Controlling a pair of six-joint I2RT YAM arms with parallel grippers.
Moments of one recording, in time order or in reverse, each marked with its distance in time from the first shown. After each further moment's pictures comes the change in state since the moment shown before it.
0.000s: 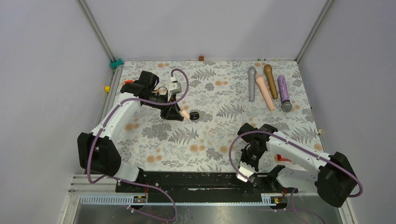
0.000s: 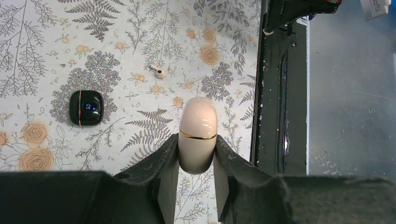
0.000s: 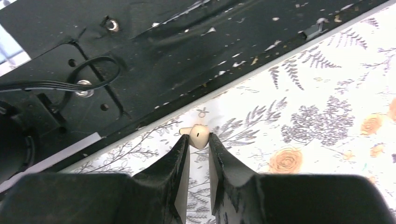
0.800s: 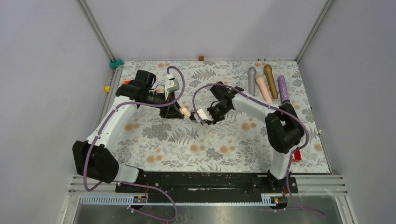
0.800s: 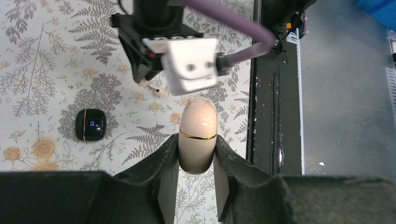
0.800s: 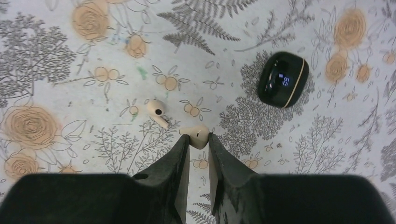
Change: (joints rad) left arm 0.000 -0.062 -0.001 0.043 0.043 -0.069; right arm -0.100 0.722 0.705 0.397 -0.019 0.531
